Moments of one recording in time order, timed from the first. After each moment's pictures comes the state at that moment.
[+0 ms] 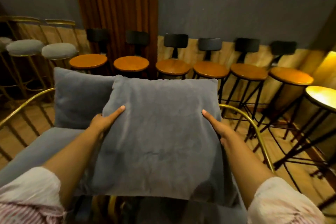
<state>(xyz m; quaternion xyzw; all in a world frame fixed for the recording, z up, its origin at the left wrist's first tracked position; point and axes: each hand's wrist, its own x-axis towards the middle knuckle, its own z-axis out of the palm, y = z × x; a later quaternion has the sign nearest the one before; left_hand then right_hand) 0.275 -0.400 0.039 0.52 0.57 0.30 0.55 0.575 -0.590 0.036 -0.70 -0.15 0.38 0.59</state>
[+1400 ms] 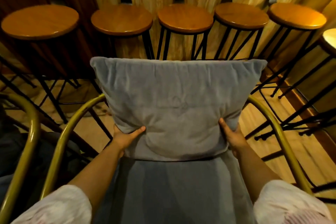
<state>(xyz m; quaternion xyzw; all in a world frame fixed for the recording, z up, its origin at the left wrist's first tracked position) 0.627 -0.245 -0.237 0.54 0.56 0.14 0.61 0.872 -0.490 -0.238 -0.77 -0.04 0.24 0.59</state>
